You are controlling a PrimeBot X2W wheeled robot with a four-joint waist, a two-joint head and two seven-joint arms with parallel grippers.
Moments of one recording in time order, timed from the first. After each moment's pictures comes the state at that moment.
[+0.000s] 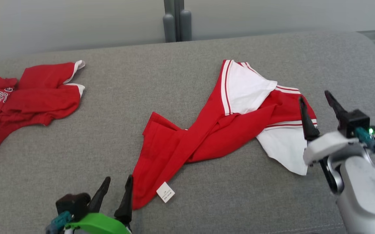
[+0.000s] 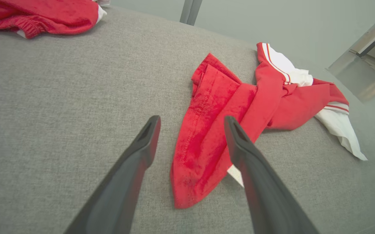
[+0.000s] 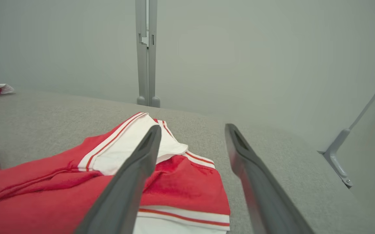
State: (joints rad) left arm 0.10 0.06 -0.13 0.09 -0.40 -0.13 -0.01; right arm -0.34 -0.18 0.05 0.40 0.06 0.13 -0.23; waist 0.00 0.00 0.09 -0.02
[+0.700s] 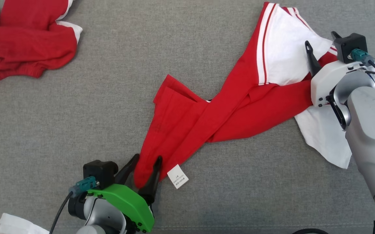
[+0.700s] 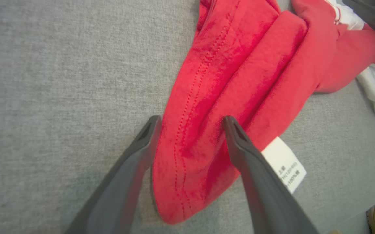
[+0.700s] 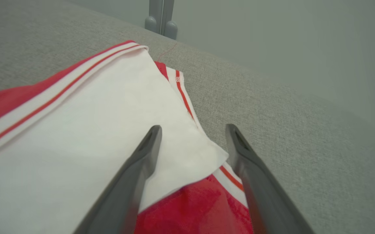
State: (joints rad) left arm -0.04 0.06 -0.26 -0.02 -0.43 -0.10 0.26; right arm -0.85 -0.27 0.19 0.81 0.02 0.13 -0.10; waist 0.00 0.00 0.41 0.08
